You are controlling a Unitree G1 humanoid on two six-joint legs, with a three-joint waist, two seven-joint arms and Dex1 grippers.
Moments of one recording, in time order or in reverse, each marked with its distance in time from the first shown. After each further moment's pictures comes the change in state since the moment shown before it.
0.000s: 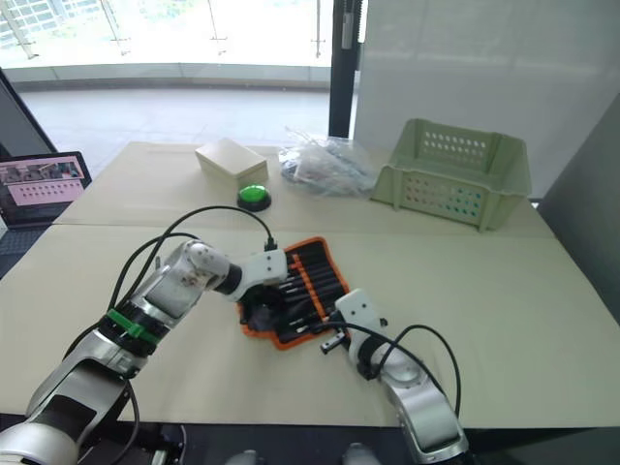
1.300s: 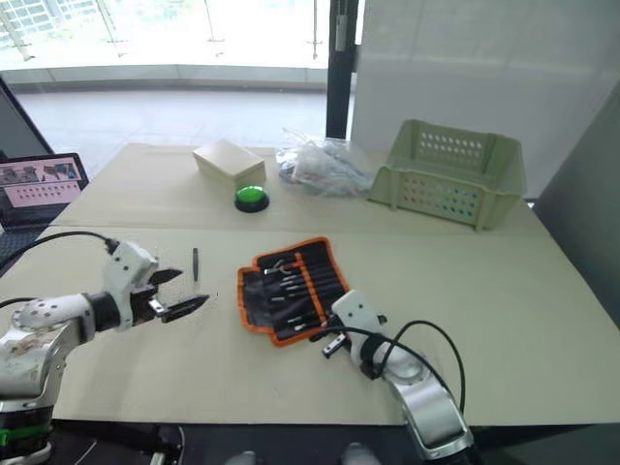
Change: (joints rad) left arm 0.771 0.128 0.905 -0.607 -0.339 0.205 0.299; right arm -0.034 -0.070 0.014 0.008 -0.034 0.000 0.082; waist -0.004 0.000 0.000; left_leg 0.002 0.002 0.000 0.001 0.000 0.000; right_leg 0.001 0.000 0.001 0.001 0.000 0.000
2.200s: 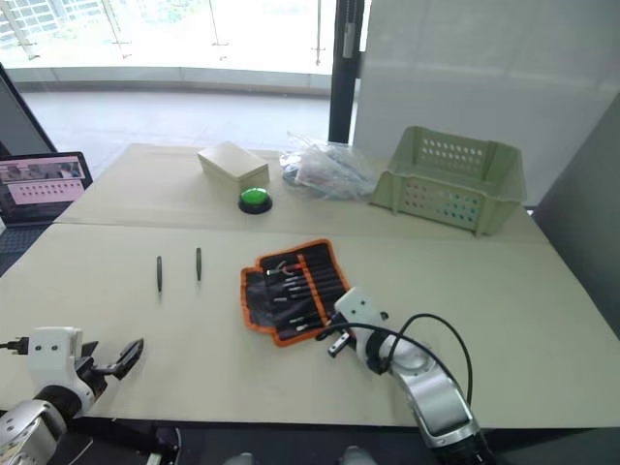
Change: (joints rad) left arm 0.287 -0.314 0.158 -0.123 -0.083 -0.014 0.463; right arm -0.046 -0.038 -0.005 0.047 0.017 0.000 0.077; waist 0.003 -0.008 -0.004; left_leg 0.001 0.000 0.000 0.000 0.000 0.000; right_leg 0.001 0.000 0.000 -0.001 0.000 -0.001
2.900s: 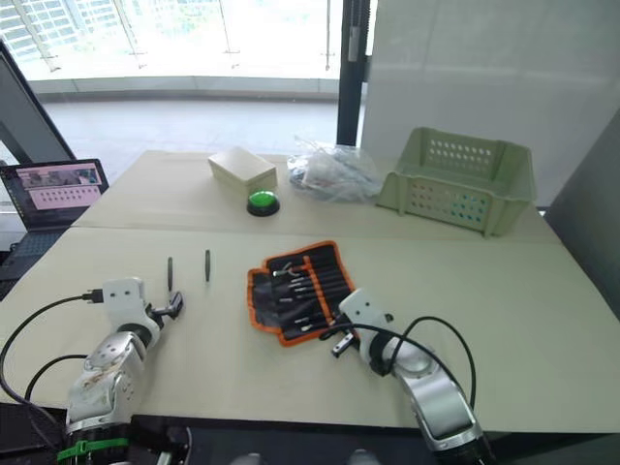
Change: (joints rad) left arm -0.429 -0.090 -0.200 0.500 0.162 -0.236 0.297; right arm 0.016 -0.002 -0.022 -0.014 0.000 0.004 -0.021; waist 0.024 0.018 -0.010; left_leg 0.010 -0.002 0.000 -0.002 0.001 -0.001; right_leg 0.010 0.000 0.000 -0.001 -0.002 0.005
